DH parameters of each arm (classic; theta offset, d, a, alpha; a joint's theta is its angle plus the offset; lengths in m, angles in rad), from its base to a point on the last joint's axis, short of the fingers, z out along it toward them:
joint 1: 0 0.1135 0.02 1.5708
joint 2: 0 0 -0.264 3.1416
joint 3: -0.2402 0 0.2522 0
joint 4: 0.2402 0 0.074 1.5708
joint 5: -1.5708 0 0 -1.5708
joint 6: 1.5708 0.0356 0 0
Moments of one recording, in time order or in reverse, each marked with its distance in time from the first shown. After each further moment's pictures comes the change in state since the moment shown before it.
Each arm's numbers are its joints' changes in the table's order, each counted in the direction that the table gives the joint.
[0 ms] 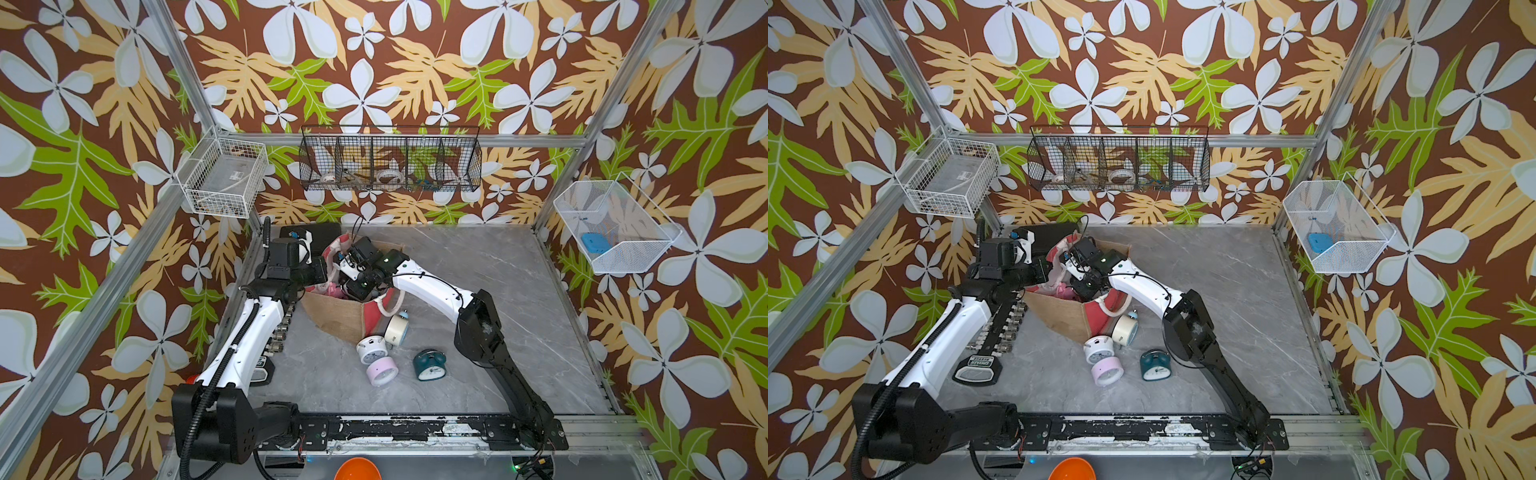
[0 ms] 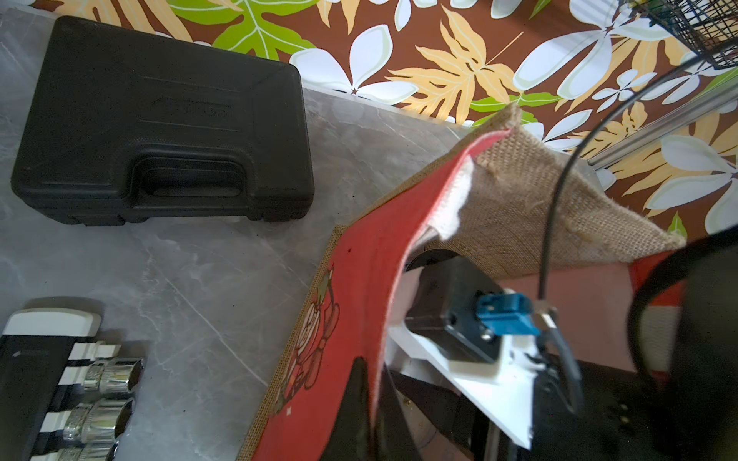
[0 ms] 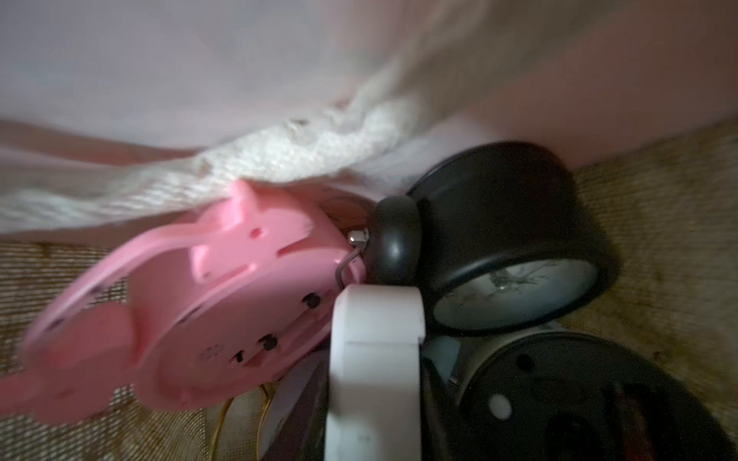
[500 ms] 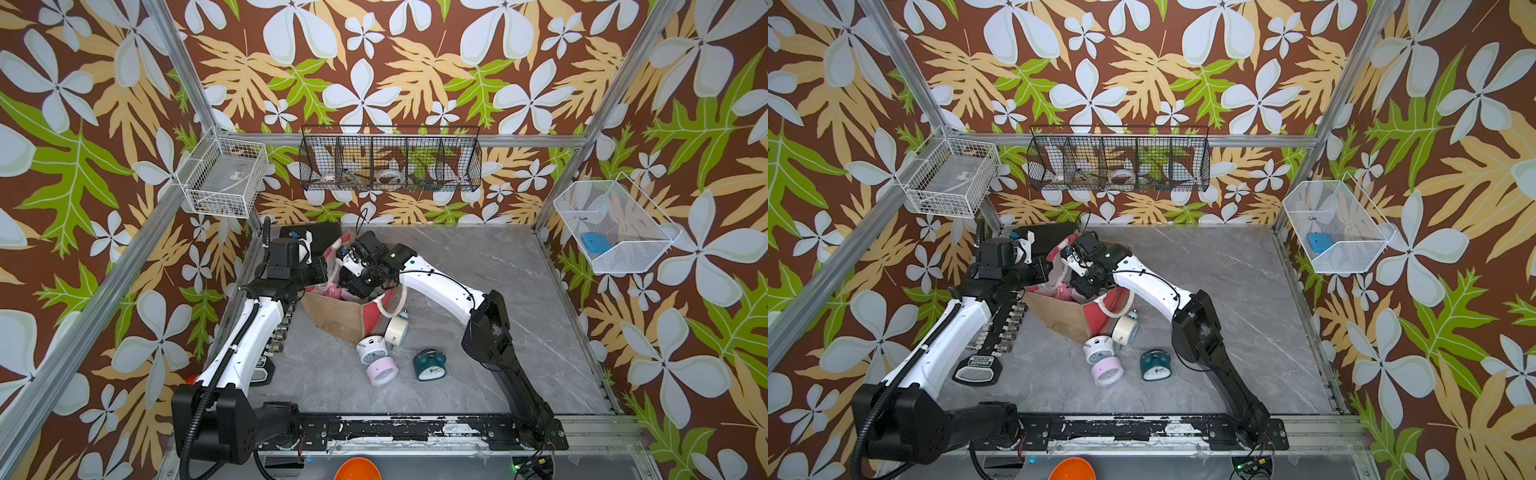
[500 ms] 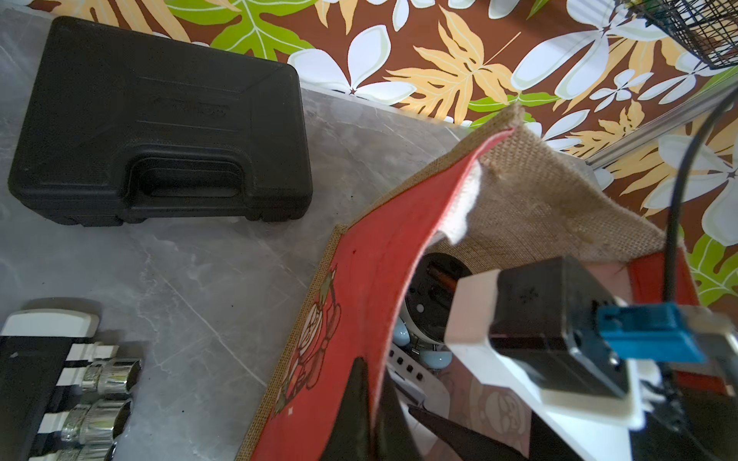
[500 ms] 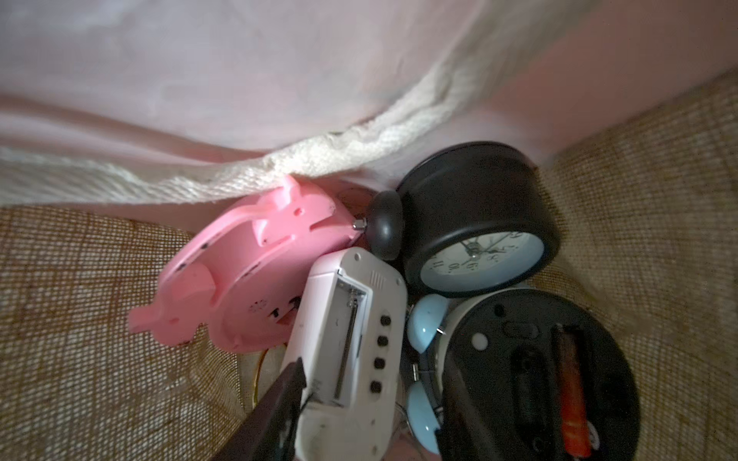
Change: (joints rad) left arm 0.000 0.000 0.000 0.000 -0.002 0.000; right arm -0.001 0.092 -0.010 0.020 0.018 0.021
